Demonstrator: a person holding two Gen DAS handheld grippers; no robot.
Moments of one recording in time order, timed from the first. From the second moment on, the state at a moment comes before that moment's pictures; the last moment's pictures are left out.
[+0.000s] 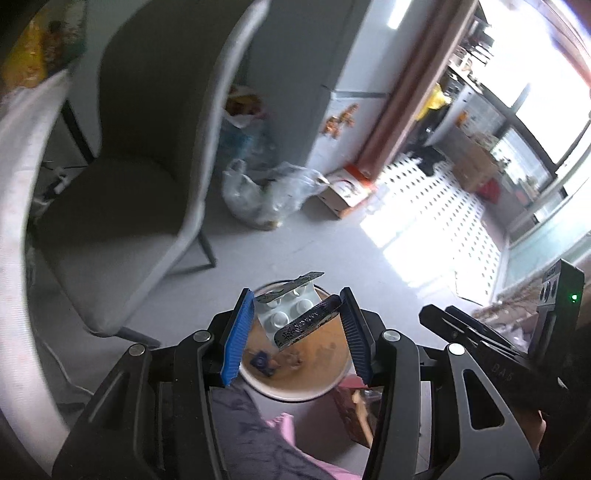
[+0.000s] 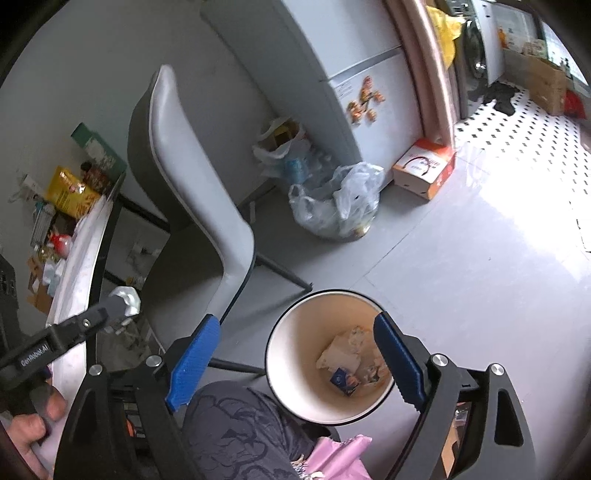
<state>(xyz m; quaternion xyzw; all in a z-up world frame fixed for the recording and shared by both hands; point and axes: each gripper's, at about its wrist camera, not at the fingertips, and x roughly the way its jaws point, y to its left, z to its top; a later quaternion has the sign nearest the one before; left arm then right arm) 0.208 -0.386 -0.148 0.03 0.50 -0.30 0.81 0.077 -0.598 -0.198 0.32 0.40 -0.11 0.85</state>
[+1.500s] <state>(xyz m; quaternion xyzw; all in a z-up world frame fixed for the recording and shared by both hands) 0.178 -0.116 -0.040 -0.13 0.35 -0.13 0.92 0.125 -0.413 -0.093 0.21 0.36 0.04 0.91</state>
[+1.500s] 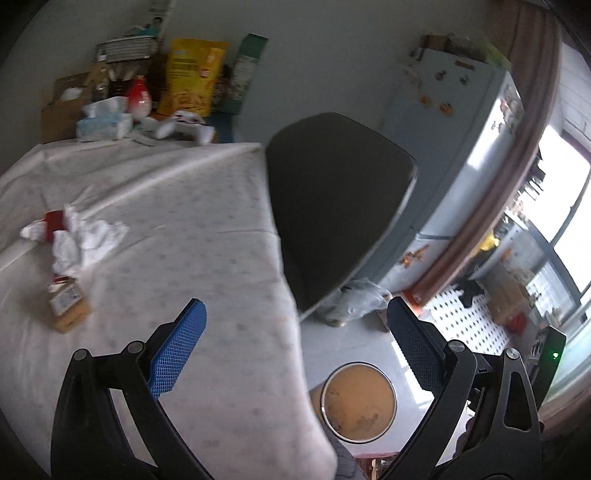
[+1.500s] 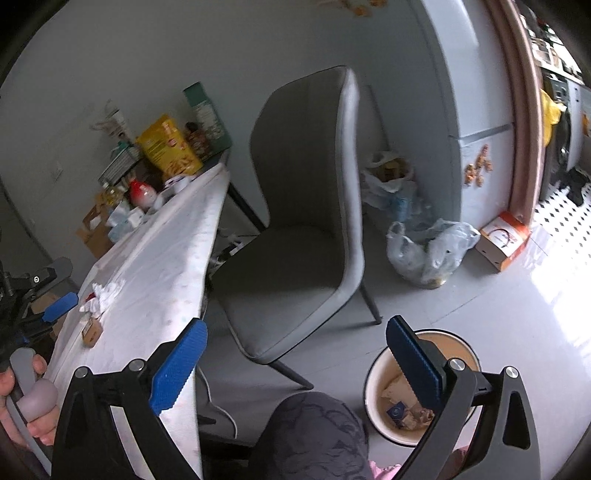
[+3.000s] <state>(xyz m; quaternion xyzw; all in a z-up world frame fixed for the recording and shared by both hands) 0.117 0.150 -0.086 -0.26 0.33 0.09 0.90 0.216 -0.063 -0.066 -0.03 0.40 0.31 0.86</state>
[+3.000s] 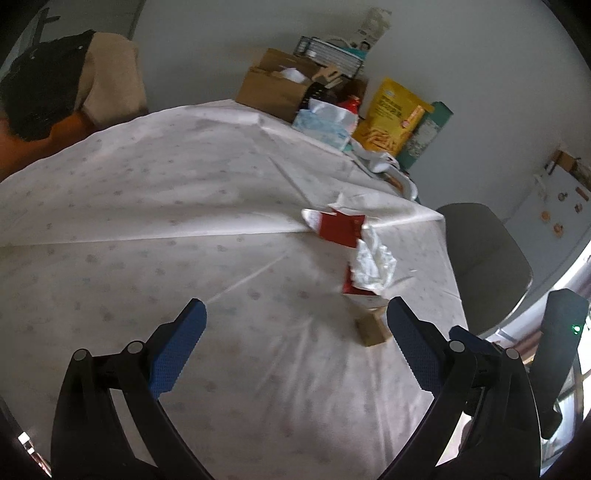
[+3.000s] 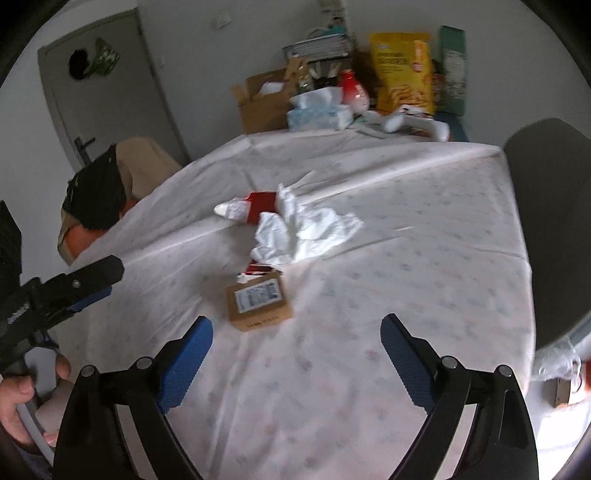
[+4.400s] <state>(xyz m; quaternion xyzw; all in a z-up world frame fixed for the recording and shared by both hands) 0.201 0.062 -0.111 -0.18 0.41 0.05 0.89 0.222 -0.181 -0.070 0.08 0.42 0.25 0.87</state>
